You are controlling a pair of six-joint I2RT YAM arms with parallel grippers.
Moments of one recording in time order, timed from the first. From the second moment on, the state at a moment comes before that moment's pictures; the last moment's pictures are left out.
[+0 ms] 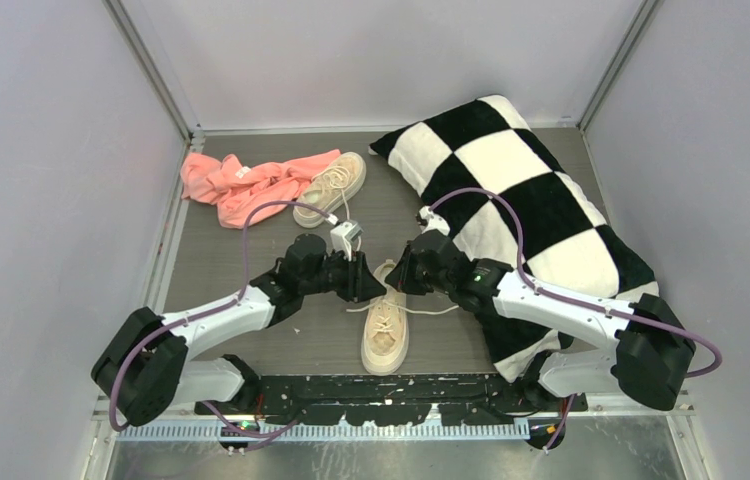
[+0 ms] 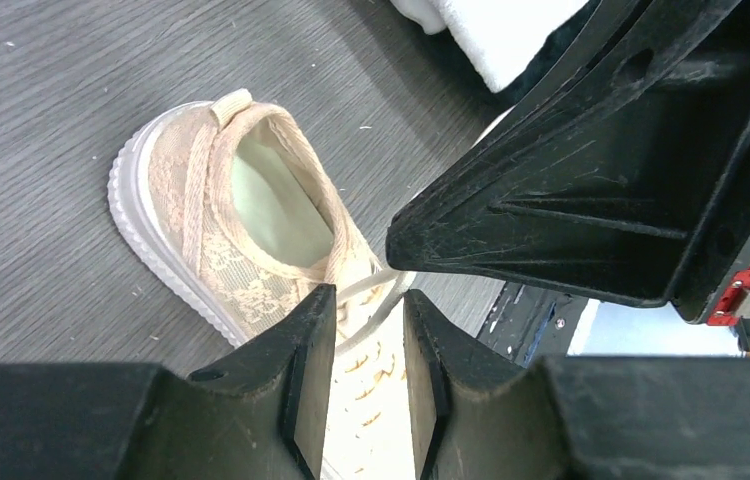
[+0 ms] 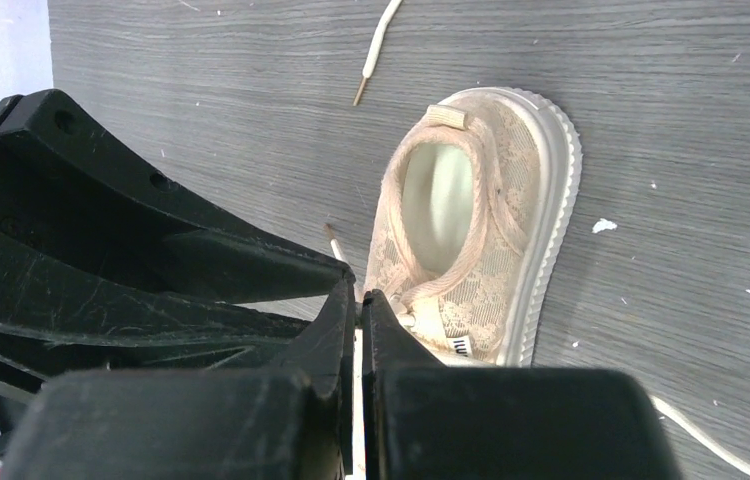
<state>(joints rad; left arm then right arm) -0.69 1.24 0.54 0.25 0.45 -0.52 0.91 1.27 0.82 -0.22 0.13 0.90</state>
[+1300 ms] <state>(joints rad) -0.73 1.33 0.54 0.30 0.42 -0.52 0.91 1.27 0.81 -0.22 0.11 0.92</state>
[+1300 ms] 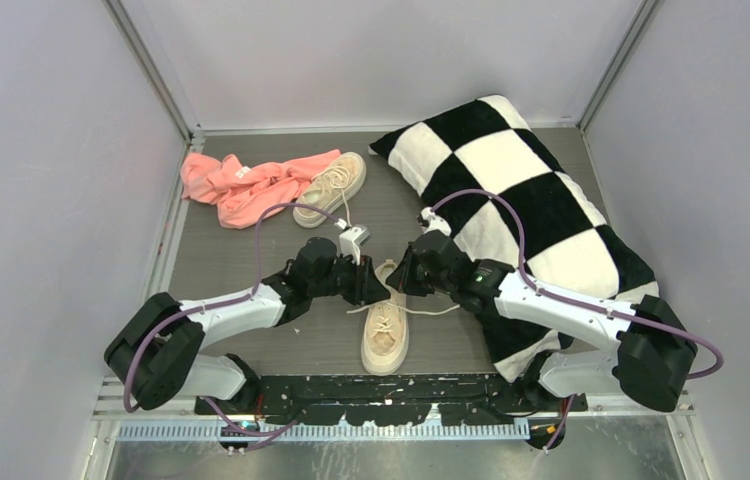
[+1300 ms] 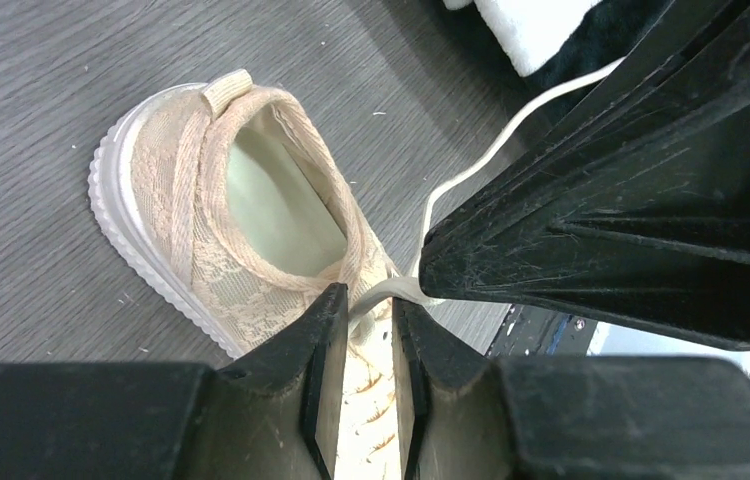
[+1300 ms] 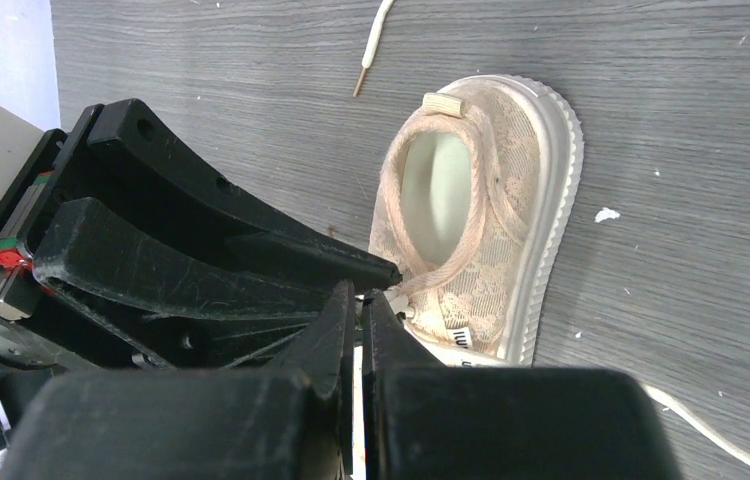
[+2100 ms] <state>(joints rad) -0.75 1.36 0.54 0.32 0.41 -0.52 0.91 1.26 0.80 -0.22 0.10 0.92</state>
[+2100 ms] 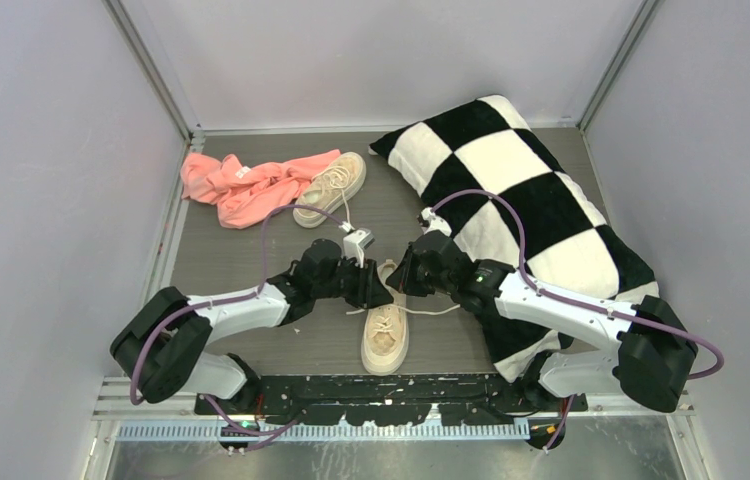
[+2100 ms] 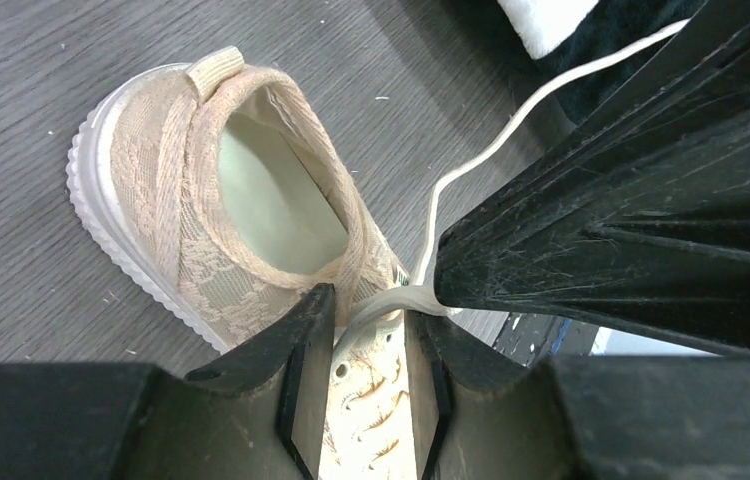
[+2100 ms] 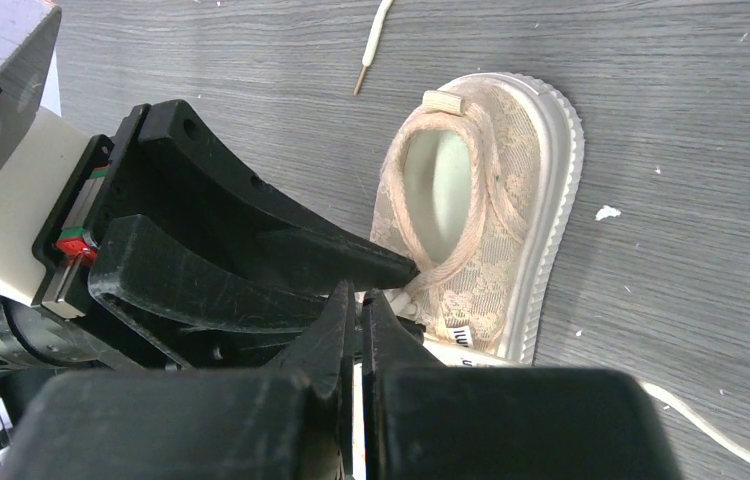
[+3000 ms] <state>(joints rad) -0.76 1.35 0.54 0.33 0.39 -0.52 0.91 1.22 0.80 -0.28 0.14 0.91</state>
